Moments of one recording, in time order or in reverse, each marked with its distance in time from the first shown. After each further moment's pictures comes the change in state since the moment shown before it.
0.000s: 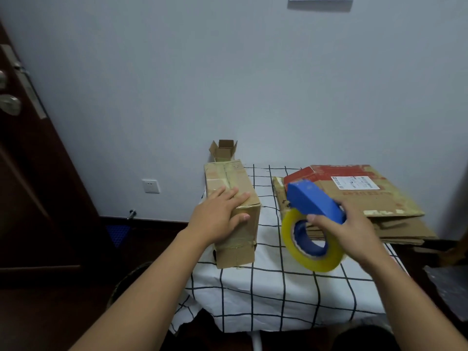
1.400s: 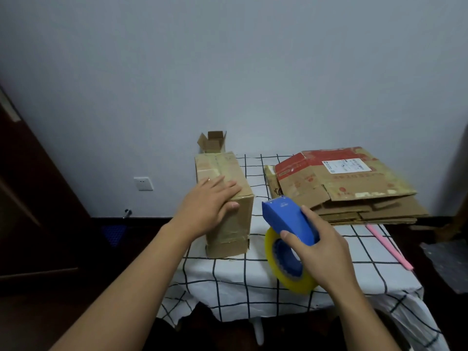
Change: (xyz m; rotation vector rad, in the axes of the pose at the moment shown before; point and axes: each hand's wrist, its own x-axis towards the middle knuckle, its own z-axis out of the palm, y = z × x) left_hand 0.006 0.004 -0.005 0.084 0.098 0.205; right_hand -0.052 0.018 0.044 -0.074 0.078 0.054
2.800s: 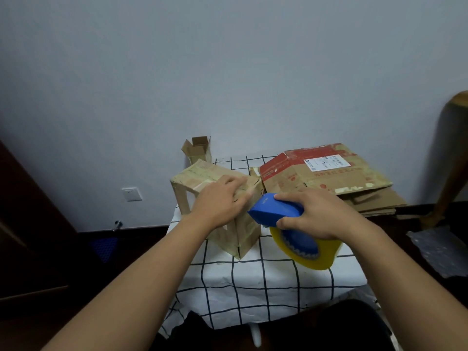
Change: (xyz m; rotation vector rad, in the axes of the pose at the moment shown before) left_hand 0.049 0.057 0.006 -0.165 -0.014 -0.133; right_hand 0.066 -0.033 -0.070 -0.603 -0.355 -0.284
